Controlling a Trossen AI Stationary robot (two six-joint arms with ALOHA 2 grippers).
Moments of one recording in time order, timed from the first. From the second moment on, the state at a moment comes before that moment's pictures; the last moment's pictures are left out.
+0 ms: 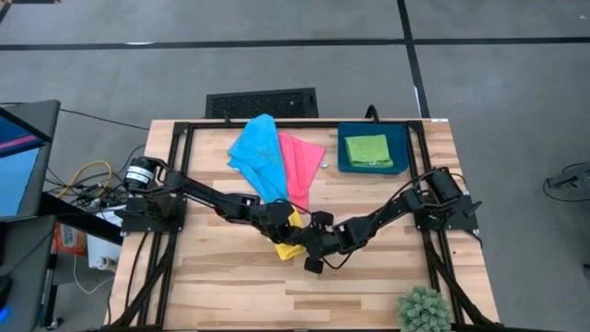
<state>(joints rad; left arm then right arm) -0.17 1.77 0.95 0.15 0.15 -1.29 0.37 1.97 1.07 -0.07 0.31 0.44</state>
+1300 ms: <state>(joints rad) -0.16 1.59 0.99 0.18 0.57 -1.42 0.37 1.97 1.07 -0.09 0.31 0.42</state>
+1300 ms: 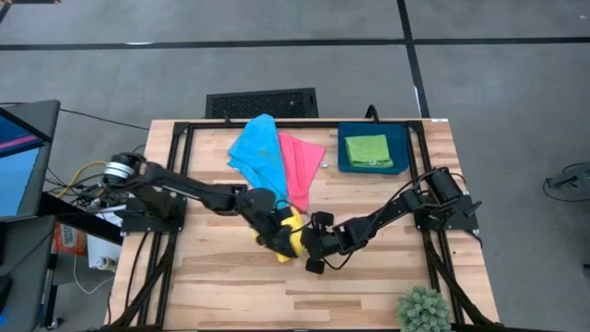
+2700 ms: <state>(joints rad) -0.18 1.63 0.94 -0.31 -0.09 -1.12 0.37 1.96 1.07 -0.08 0.32 0.42</state>
